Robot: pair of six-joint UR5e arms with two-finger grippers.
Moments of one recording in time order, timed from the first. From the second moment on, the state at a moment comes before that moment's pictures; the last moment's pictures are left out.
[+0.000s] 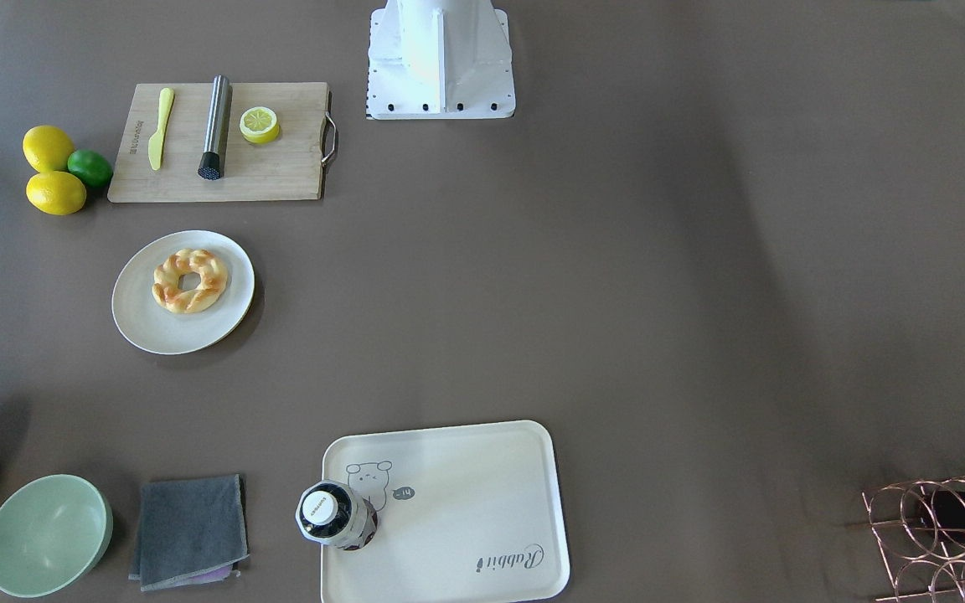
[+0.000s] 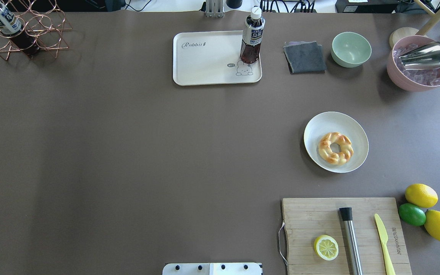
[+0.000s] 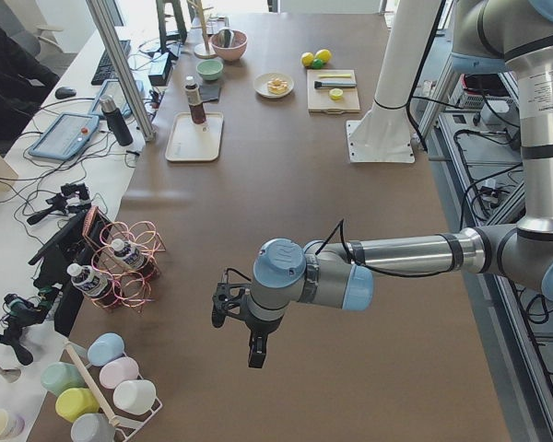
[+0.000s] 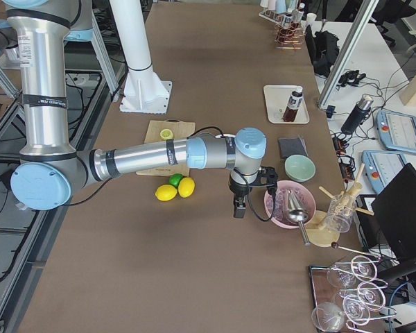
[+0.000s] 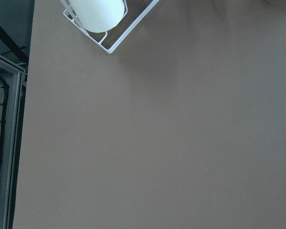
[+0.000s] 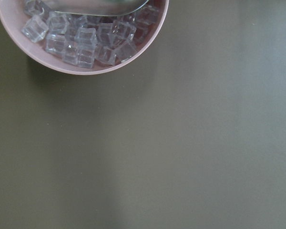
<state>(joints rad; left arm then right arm) -1.68 -1.37 -1.68 -1.83 -2.24 -0.02 1.48 -1.57 1.78 -1.72 2.28 0.09</state>
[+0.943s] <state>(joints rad) -1.67 -1.37 -1.68 -1.86 -2.25 -0.04 1.17 -1.52 1.74 -1.33 2.35 0.48</state>
